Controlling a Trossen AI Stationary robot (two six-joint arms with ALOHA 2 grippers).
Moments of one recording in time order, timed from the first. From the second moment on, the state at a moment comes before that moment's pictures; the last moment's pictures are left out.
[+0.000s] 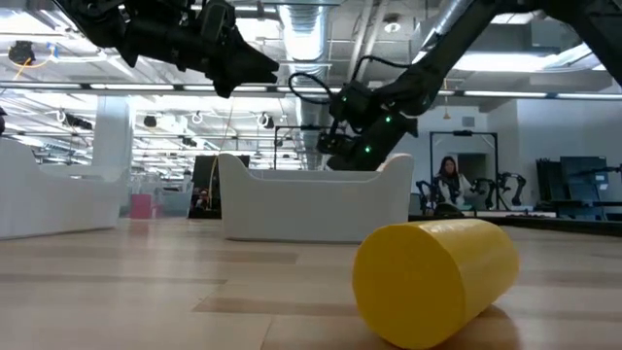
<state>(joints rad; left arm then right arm) 0.34 1.15 0.59 0.40 0.15 0.01 -0.43 2.00 1.18 -0.02 -0.13 -0.16</state>
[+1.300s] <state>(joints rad) 0.34 1.15 0.59 0.42 0.15 -0.02 -0.43 2.00 1.26 -0.19 -0.10 -0.17</state>
